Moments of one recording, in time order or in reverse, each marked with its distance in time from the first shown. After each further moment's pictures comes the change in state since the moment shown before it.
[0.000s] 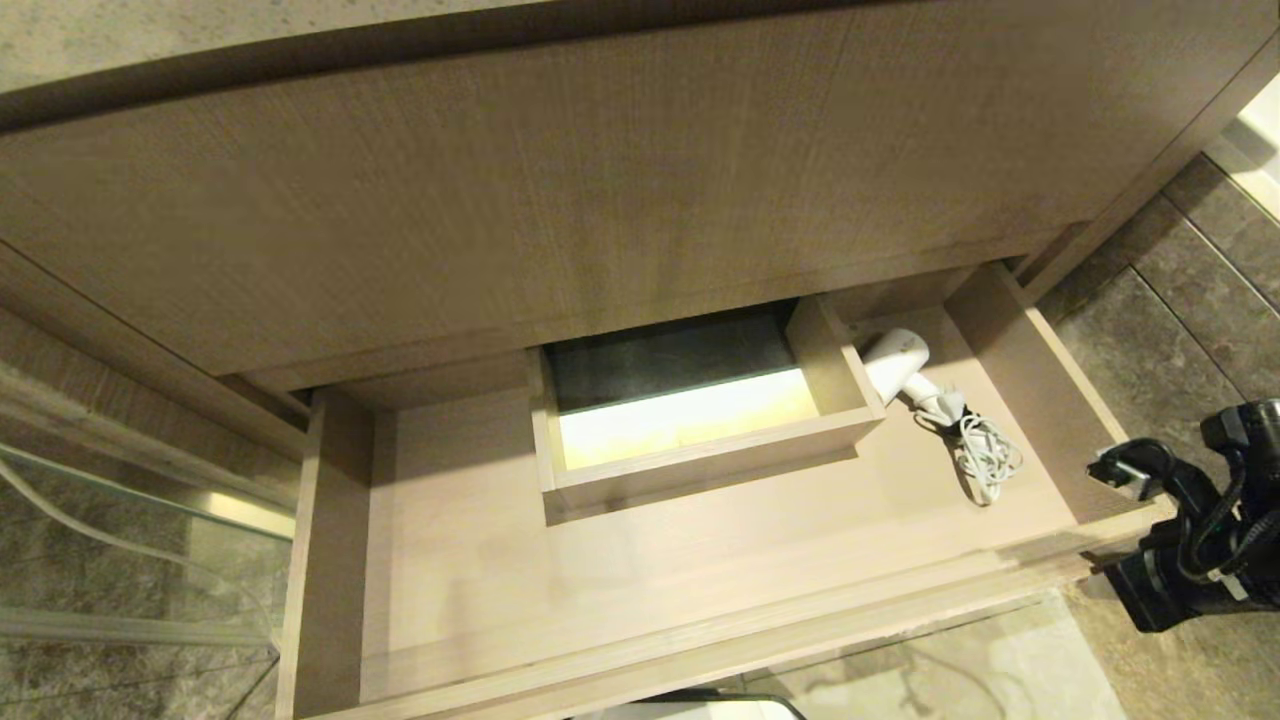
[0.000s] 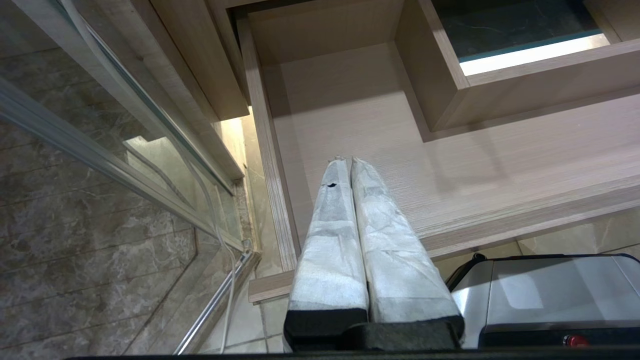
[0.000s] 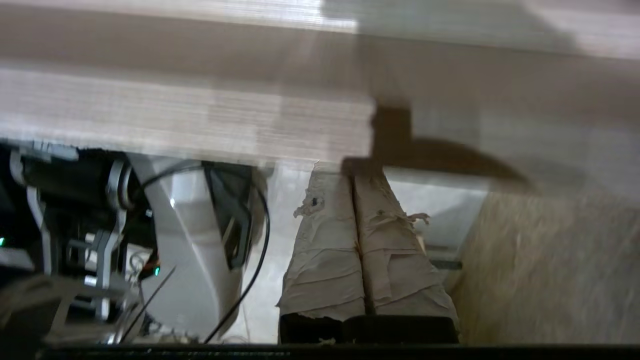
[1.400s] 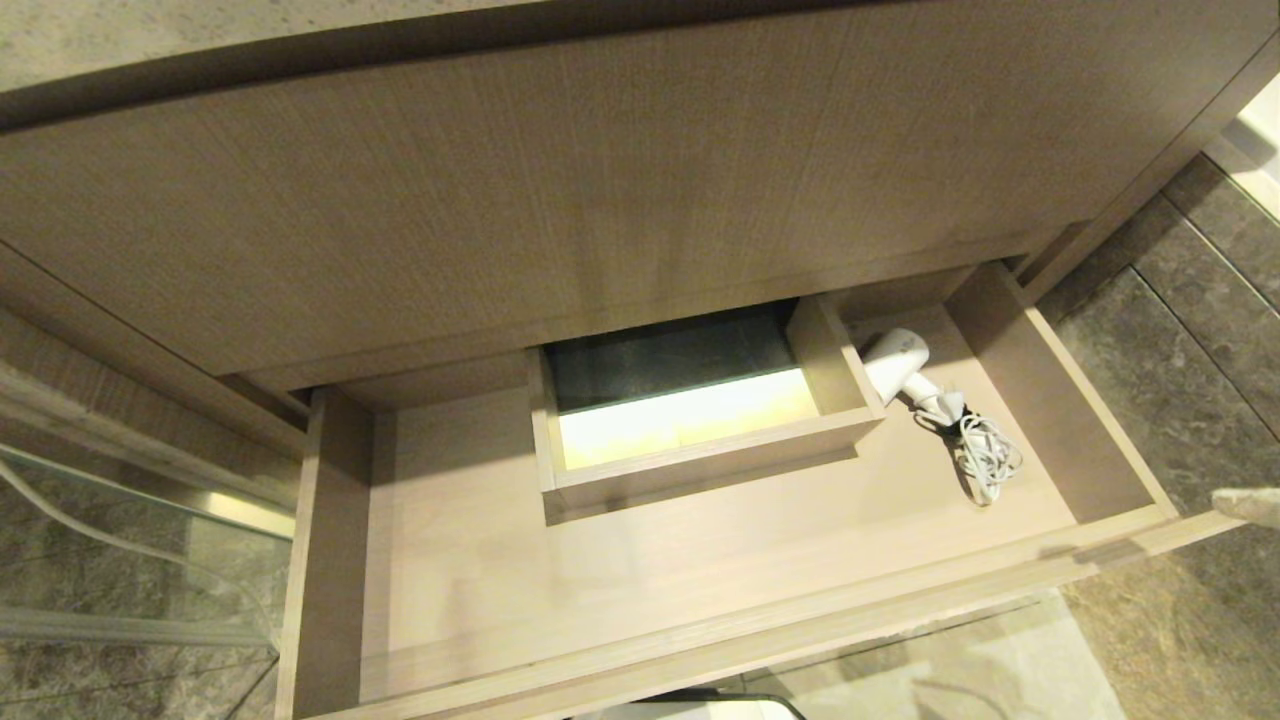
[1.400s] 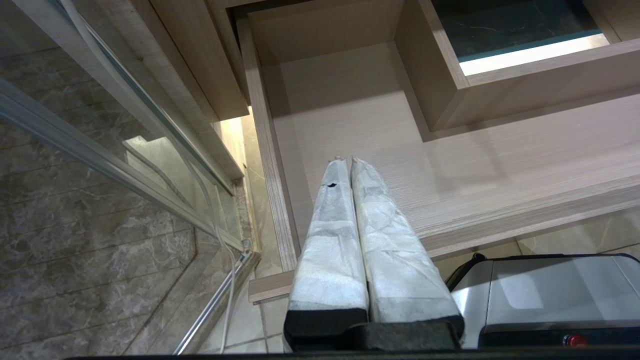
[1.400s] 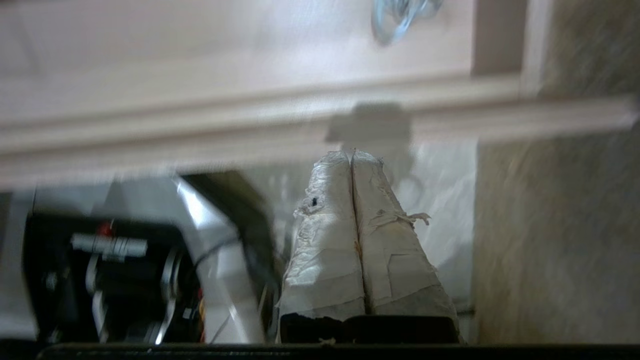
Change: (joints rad) left arm 0.000 0.000 0.000 0.000 0.000 0.000; right arm -0.056 -0.521 -0.121 0.292 0.057 0.191
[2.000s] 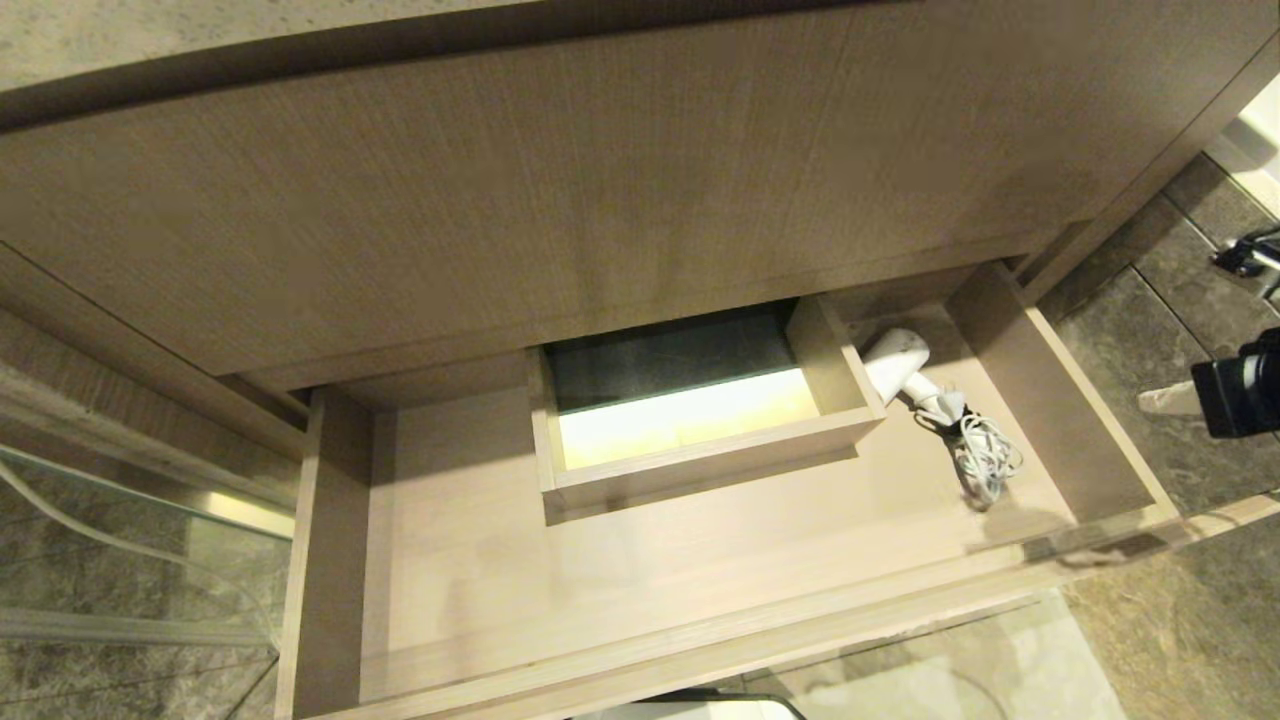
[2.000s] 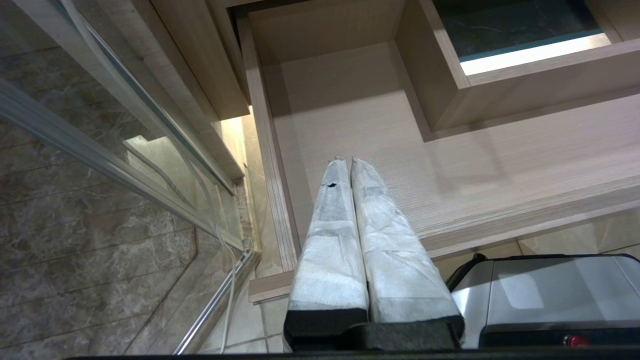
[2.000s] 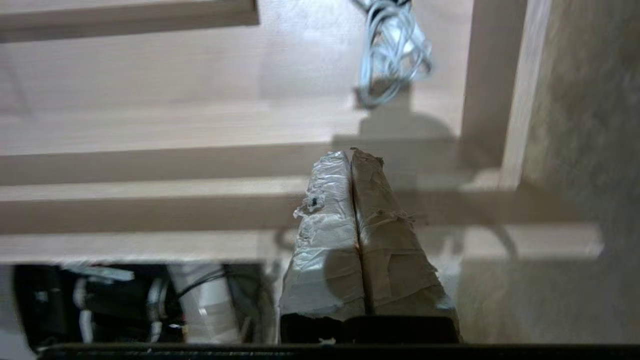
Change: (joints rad) left arm 0.000 0.000 0.000 0.000 0.000 0.000; right arm 0.001 0.342 -0.351 0.042 0.041 -0.037
